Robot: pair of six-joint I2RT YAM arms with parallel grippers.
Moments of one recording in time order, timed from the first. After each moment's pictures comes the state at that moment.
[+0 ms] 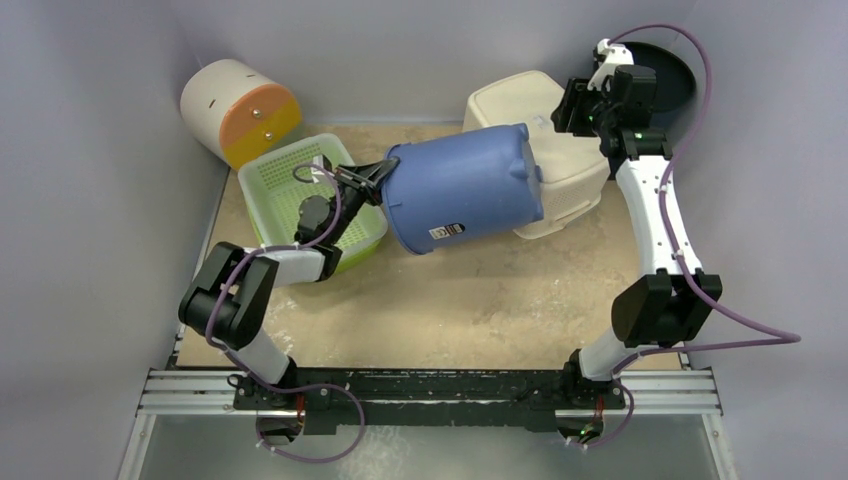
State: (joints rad) left arm -0.38 1.63 0.67 1.26 0.17 -1.81; right arm -0.01 1.60 1.71 -0.51 -0.14 0.09
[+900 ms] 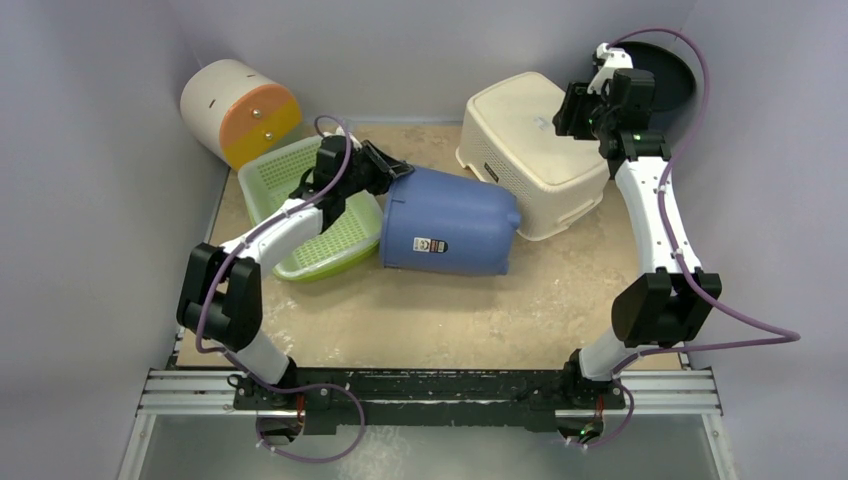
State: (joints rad) left arm -0.37 1.62 1.14 0.09 0.27 -1.12; right arm -0.02 1.60 1.68 -0.51 -0.12 0.08
